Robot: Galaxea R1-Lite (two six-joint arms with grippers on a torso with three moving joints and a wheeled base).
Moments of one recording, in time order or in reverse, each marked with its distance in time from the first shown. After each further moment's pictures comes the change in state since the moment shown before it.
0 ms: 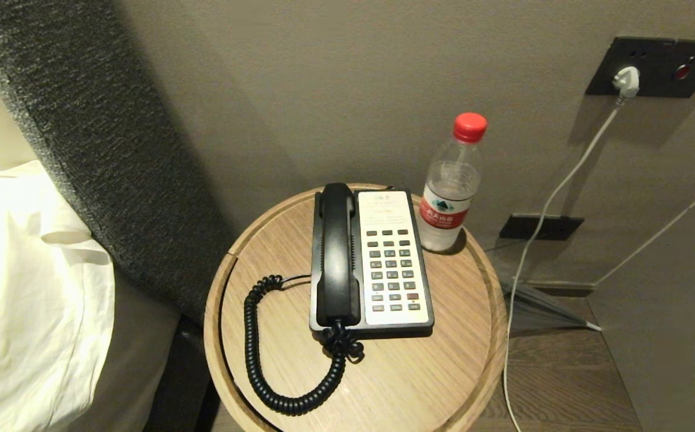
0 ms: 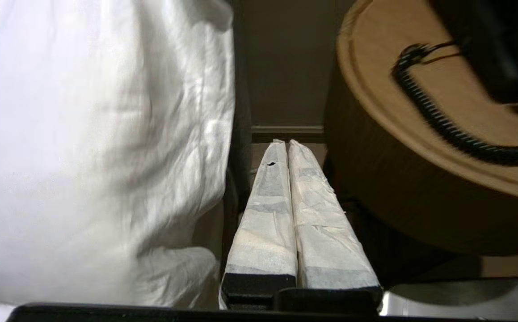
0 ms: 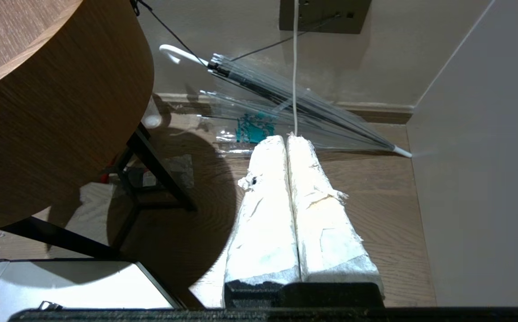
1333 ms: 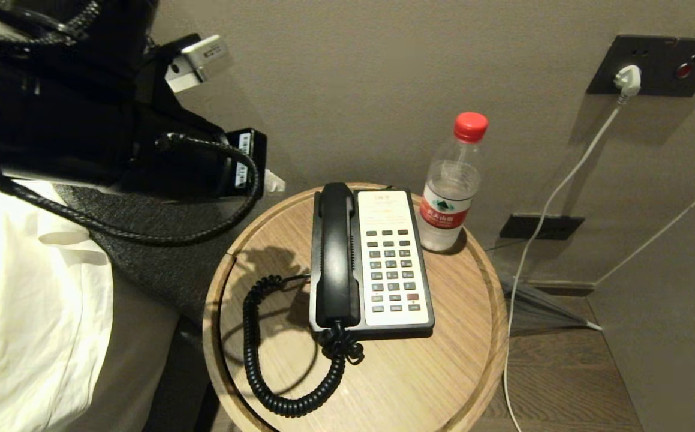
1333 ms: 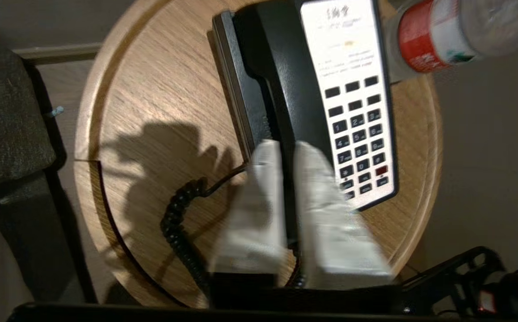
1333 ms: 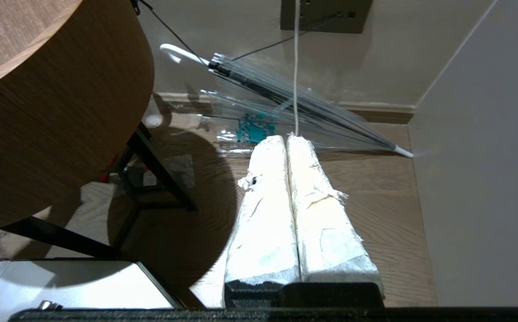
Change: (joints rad) left arm -0.632 1.495 -1.283 0.345 0.112 -0.366; right arm 0.000 0.000 0.000 0.000 0.001 0.000
